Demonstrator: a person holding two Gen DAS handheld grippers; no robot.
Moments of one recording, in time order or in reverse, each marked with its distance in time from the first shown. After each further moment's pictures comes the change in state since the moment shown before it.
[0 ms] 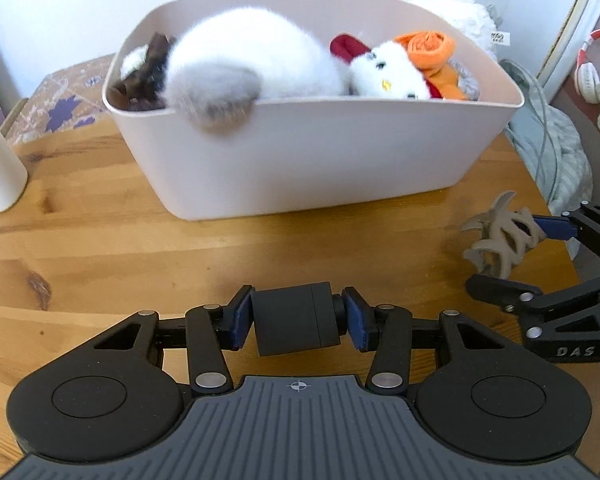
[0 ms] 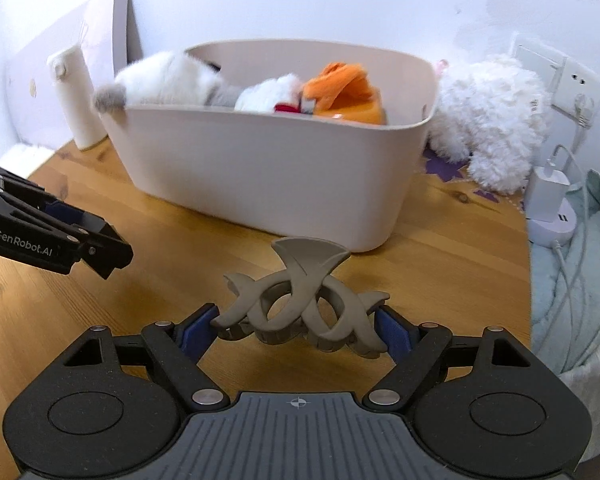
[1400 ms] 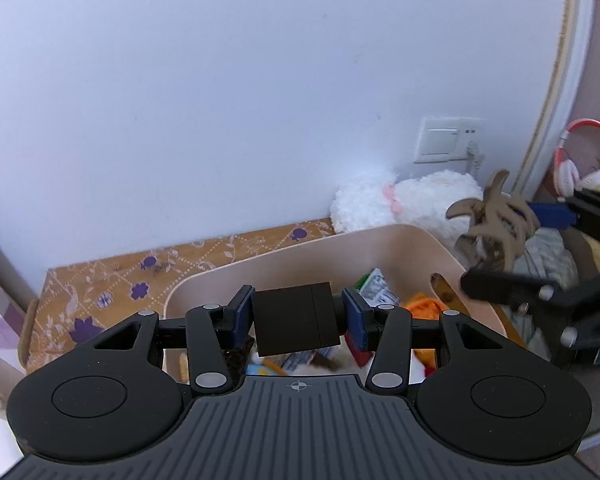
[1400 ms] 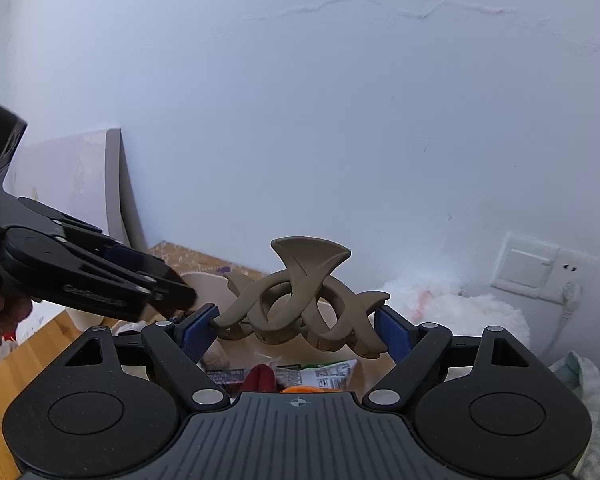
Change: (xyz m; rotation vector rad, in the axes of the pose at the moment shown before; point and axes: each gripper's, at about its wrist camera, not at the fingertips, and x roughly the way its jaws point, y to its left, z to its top) left arm -0.059 0.007 0.183 0.129 -0.267 -0.020; right arm -0.046 -0.021 0.178 -0.025 -0.315 0.004
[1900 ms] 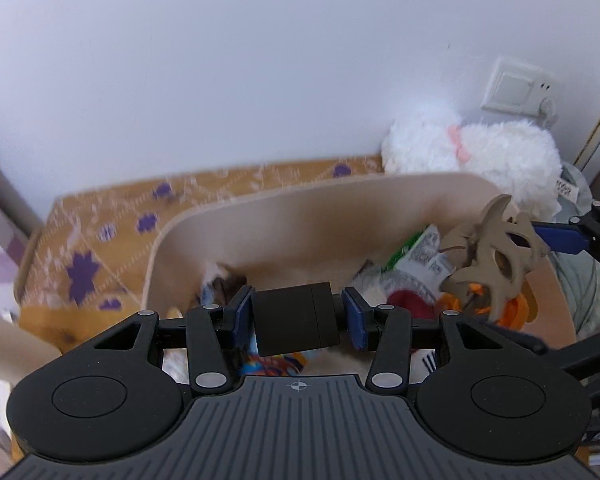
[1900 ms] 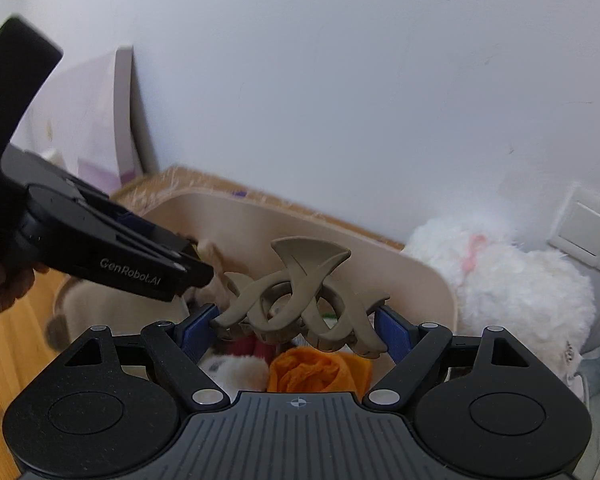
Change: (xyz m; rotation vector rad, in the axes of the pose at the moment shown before) left arm 0.073 0.002 -0.013 -0.102 0.204 0.130; right arm 0.076 -0.002 -0.029 -0.075 0.209 0.087
